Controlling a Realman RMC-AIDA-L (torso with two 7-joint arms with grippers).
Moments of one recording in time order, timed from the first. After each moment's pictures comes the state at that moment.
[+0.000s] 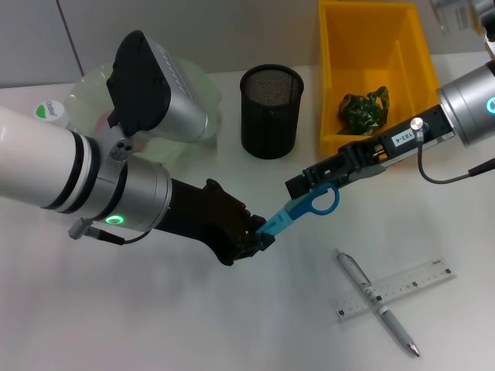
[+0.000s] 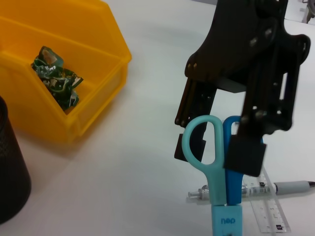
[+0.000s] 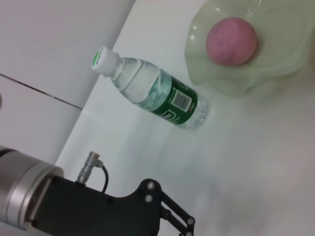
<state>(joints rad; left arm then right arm) -0.55 -2.07 1.63 1.30 2.13 1.30 -2.18 0.83 1.93 -0.85 -0.65 -2.20 -1.70 2.40</state>
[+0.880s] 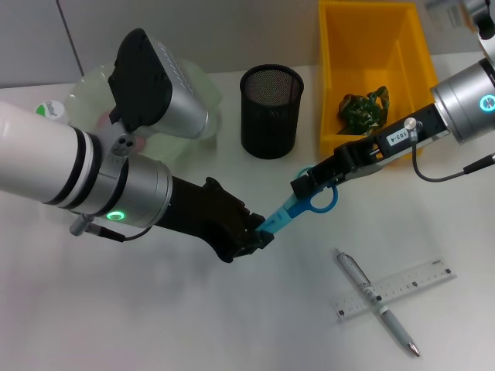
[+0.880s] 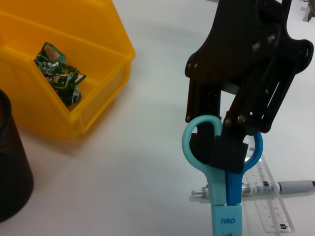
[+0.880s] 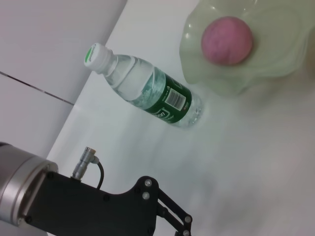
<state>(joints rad) -0.57 -2.07 1.62 1.27 2.13 1.30 -2.18 0.85 1.93 -0.87 -0.65 -2.21 -1.68 2.40</state>
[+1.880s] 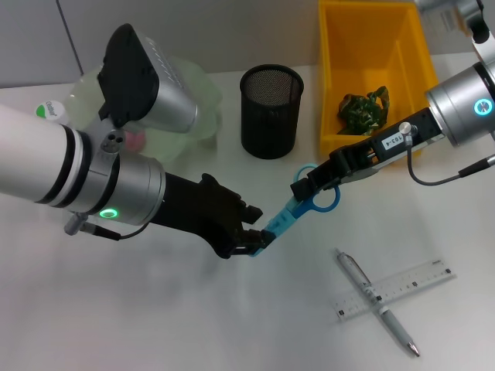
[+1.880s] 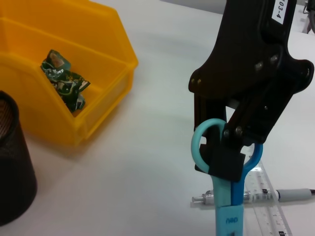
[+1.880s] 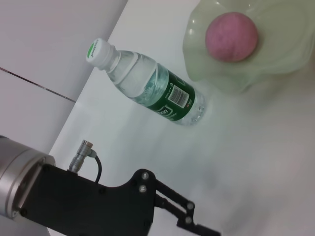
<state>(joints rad) -0.56 -2.07 1.59 1.28 2.11 1.31 -2.17 0.85 1.94 -0.87 -0.65 -2.21 -1.68 2.40</state>
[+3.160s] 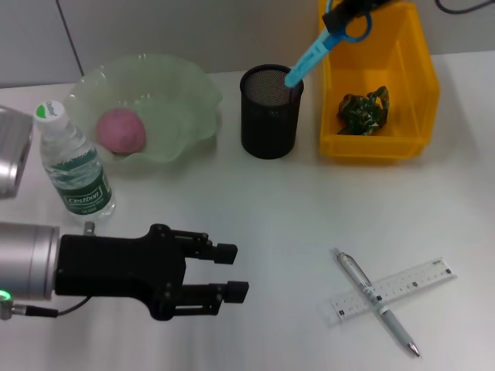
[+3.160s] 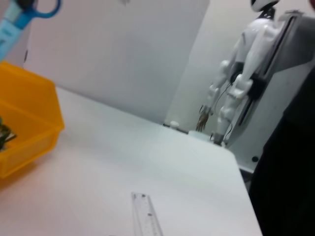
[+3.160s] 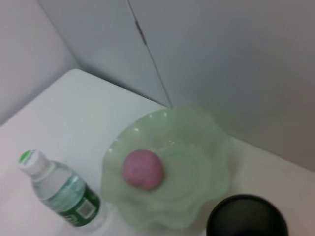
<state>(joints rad) -0.39 -2.07 1.26 0.96 1.73 1.65 -1.64 1.05 1.86 -0.75 -0.92 -2.44 -1.64 2.42</state>
